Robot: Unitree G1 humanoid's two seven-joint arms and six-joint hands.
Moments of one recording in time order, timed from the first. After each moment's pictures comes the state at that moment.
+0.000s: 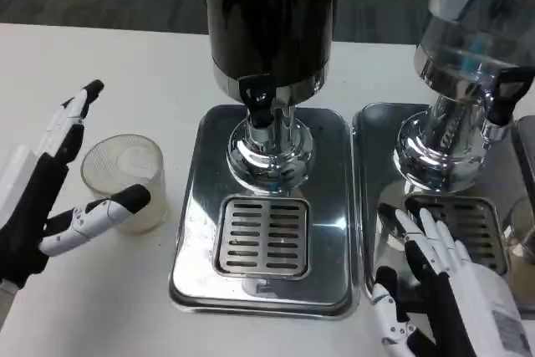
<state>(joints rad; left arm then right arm) 0.00 0.54 0.11 0.45 0.39 -0.73 0.11 0.61 -0.18 0.30 -0.36 -0.78 -0.11 -0.30</state>
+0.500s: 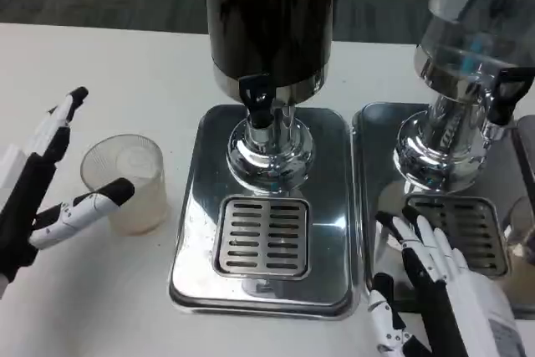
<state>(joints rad) -0.13 0.59 0.06 0.74 0.41 -0.80 0.16 0.63 -0.16 0.32 -0.36 -0.80 -0.11 -0.32</state>
